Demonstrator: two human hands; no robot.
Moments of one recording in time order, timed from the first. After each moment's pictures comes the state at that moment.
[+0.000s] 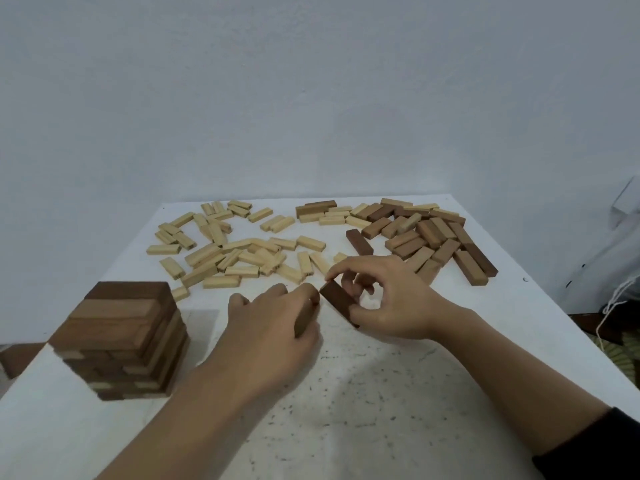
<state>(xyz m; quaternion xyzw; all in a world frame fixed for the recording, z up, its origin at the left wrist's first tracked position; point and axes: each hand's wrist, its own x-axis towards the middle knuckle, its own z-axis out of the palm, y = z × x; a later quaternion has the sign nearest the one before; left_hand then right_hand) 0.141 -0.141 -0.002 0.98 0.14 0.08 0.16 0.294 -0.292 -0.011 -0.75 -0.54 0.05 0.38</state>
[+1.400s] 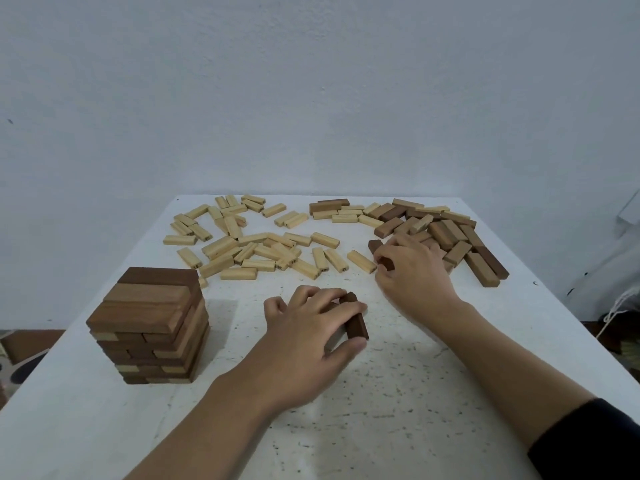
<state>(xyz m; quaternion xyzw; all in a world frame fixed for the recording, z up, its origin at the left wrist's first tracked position) 0.134 -0.142 -0.033 0.98 0.02 0.06 0.18 0.323 -0.275 -0.044 -0.89 -0.37 -0.21 0.18</state>
